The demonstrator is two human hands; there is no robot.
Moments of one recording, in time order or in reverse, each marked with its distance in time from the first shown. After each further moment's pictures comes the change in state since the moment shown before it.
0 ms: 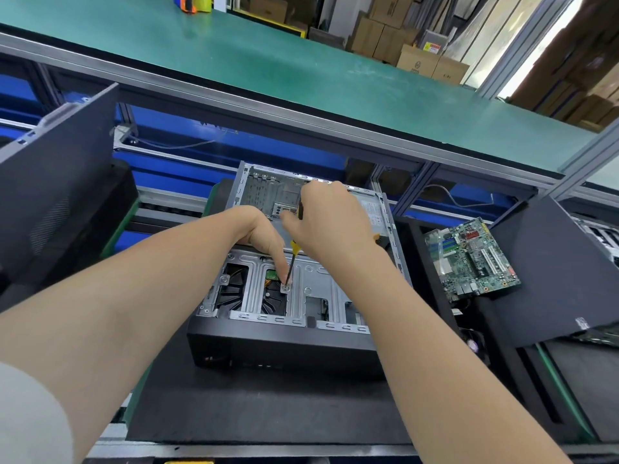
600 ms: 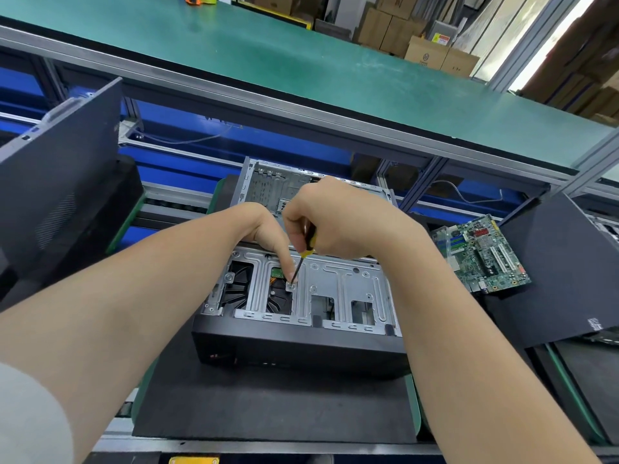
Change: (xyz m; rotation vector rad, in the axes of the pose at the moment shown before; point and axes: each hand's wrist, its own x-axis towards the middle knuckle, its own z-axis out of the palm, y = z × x) left_hand -0.005 0.000 0.002 -0.055 0.053 -0.040; right_hand 0.003 0.001 -0.045 -0.089 -0.435 -0.405
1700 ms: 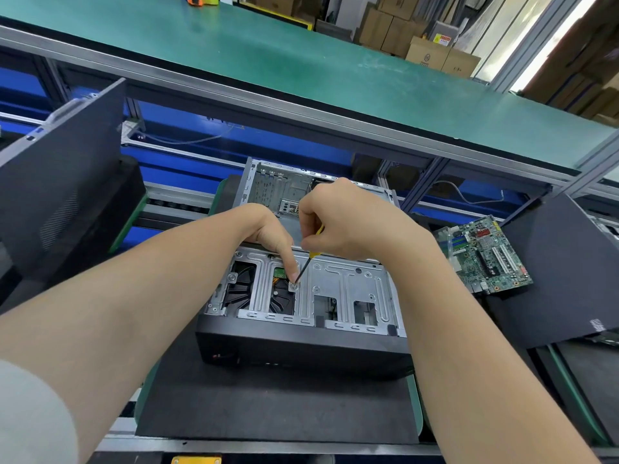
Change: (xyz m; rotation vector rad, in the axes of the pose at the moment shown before) left_hand 0.000 0.001 -0.001 0.078 -0.084 0.041; right_hand 0.000 0.009 0.008 0.016 0.078 0.051
